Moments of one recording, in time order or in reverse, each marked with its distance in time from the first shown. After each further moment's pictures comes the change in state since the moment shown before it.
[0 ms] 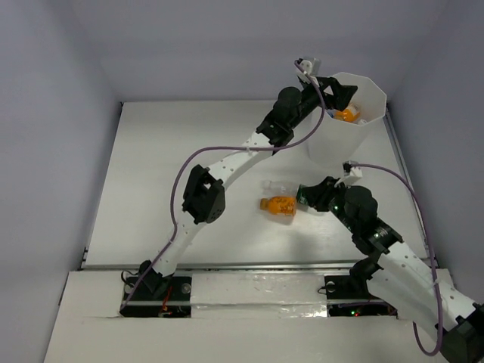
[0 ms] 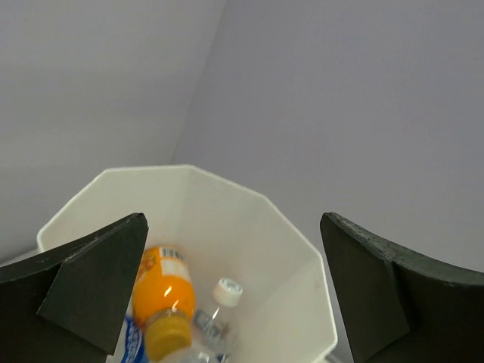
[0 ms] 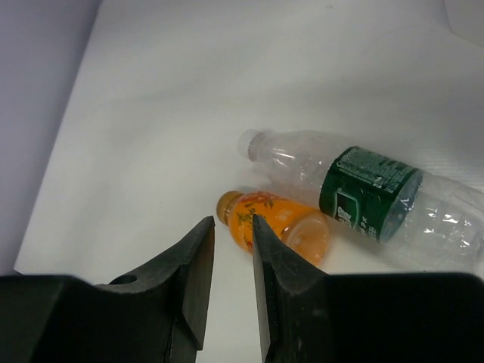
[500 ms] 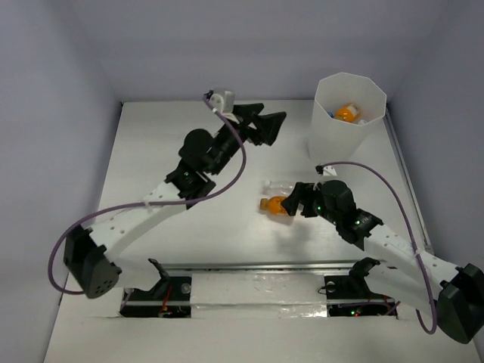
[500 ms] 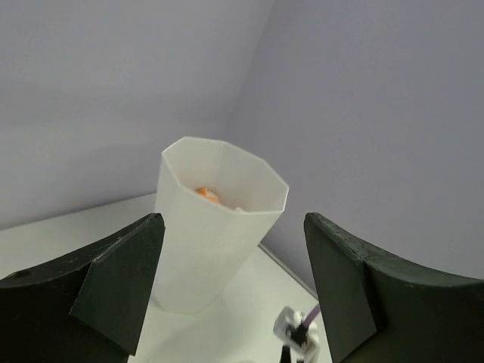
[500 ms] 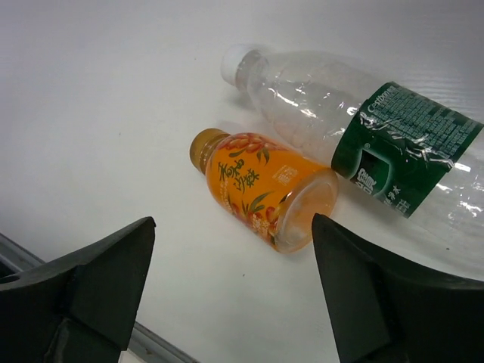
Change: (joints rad) left arm 0.000 -1.111 -1.233 0.084 -0.126 0.096; right arm 0.072 0.262 0.033 -0.017 -0.036 -0.063
